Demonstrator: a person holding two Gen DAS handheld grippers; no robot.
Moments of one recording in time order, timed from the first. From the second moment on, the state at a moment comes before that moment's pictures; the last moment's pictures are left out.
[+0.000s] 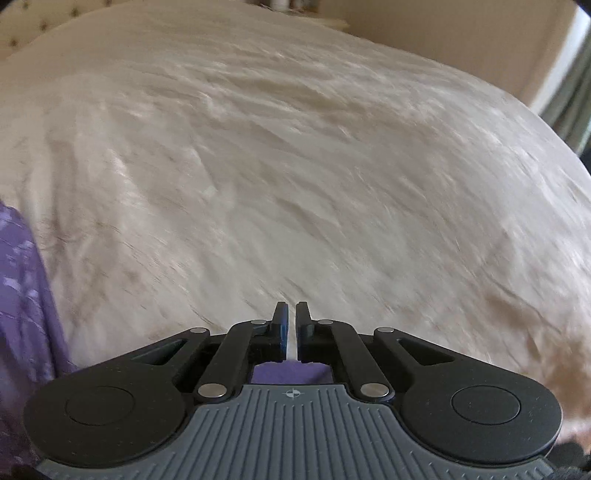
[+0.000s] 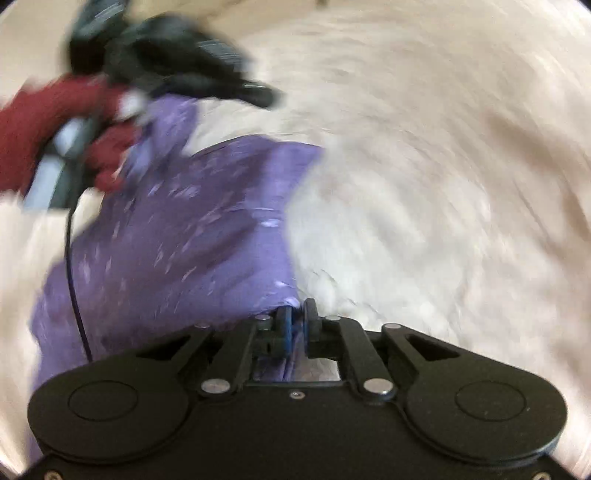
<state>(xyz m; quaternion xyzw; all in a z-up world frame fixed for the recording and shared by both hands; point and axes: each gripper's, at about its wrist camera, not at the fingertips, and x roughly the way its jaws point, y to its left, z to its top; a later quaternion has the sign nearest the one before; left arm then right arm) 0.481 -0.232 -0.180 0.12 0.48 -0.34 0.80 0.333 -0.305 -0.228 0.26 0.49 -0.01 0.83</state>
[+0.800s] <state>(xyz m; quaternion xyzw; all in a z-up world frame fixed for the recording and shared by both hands) 0.343 -0.031 -0.209 0.03 0.54 -0.16 0.83 0.430 -0.330 -0.216 0.31 0.51 0.05 0.80</state>
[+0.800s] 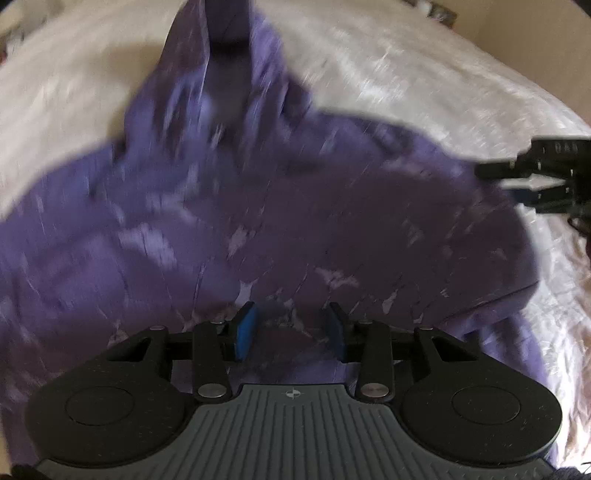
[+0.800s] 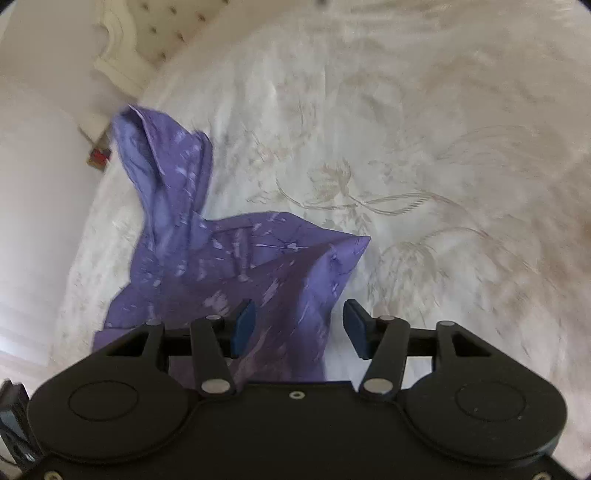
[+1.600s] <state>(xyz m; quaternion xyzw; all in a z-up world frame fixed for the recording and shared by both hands) 0.330 0.040 -0.167 0.04 0.45 -0.10 0.88 0.352 -0.221 -0.150 0.02 0.42 0.10 0.90</state>
